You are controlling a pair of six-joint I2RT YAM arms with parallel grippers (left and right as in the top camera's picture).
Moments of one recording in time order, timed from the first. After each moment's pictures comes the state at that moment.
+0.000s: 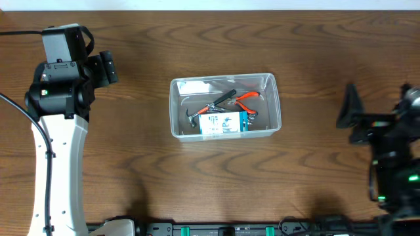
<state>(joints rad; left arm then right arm) 0.08 1.39 1.47 -0.89 -0.27 -0.09 0.08 0.60 0.98 -0.43 0.09 0.06</state>
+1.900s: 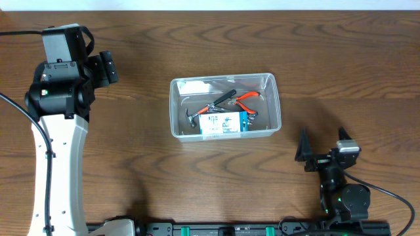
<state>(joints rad) 0.08 1.39 1.47 -0.89 -0.27 -0.09 0.08 0.02 0.01 -0.02 -0.02 0.07</state>
